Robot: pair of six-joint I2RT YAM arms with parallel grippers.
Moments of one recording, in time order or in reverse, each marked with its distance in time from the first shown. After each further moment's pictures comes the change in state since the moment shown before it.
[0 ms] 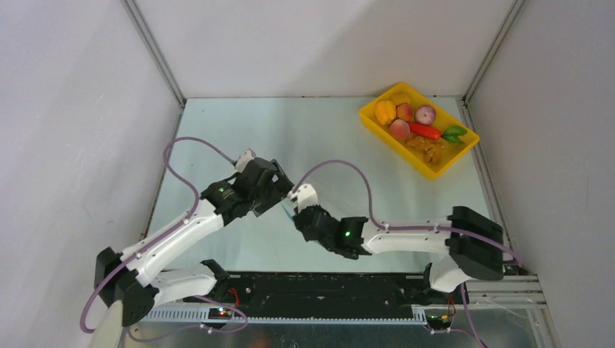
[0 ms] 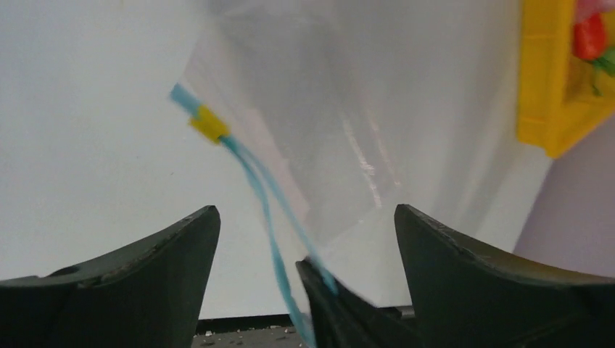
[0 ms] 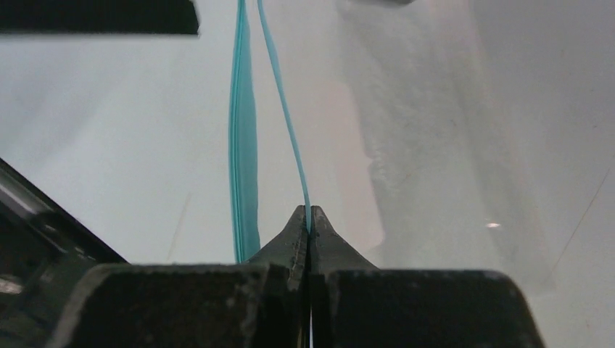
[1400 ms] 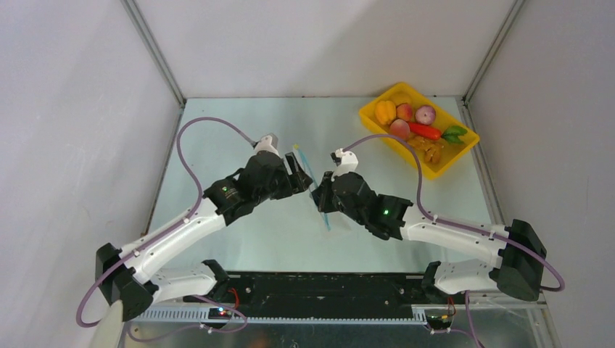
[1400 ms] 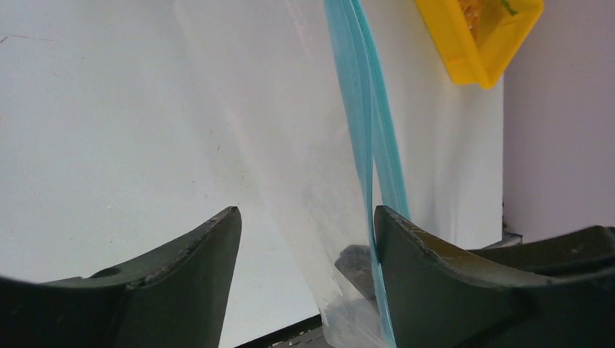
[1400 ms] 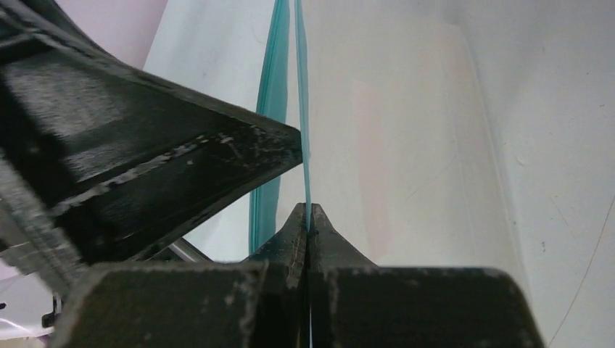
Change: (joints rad) left arm -0.073 -0.018 0.062 0.225 0.052 0.300; right arm -0.232 -0.311 -0.008 -0.045 -0.209 0.326
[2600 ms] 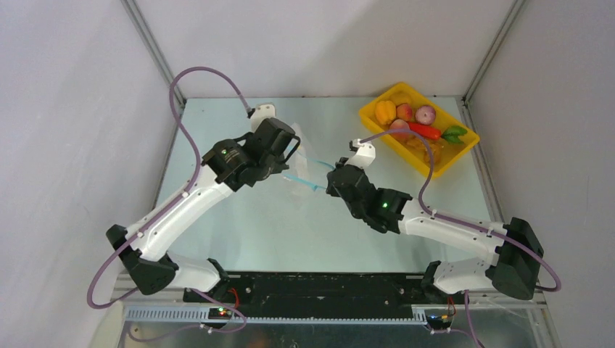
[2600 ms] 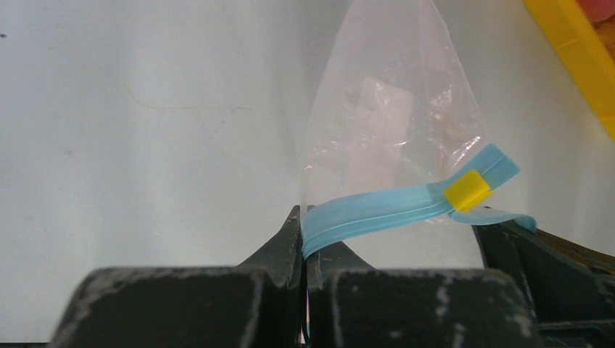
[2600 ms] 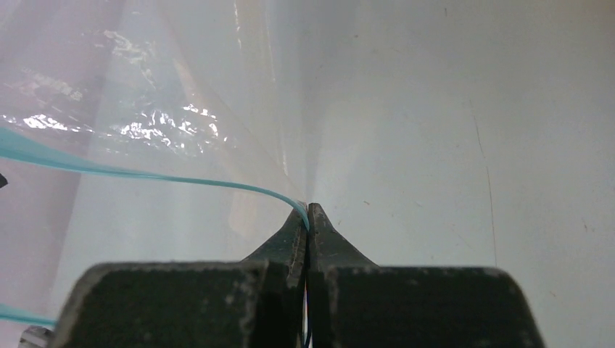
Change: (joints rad) left arm -0.017 0.232 0.567 -0.574 -0.358 0.143; right arm -0.042 0.030 0.051 -0.053 0.339 0.039
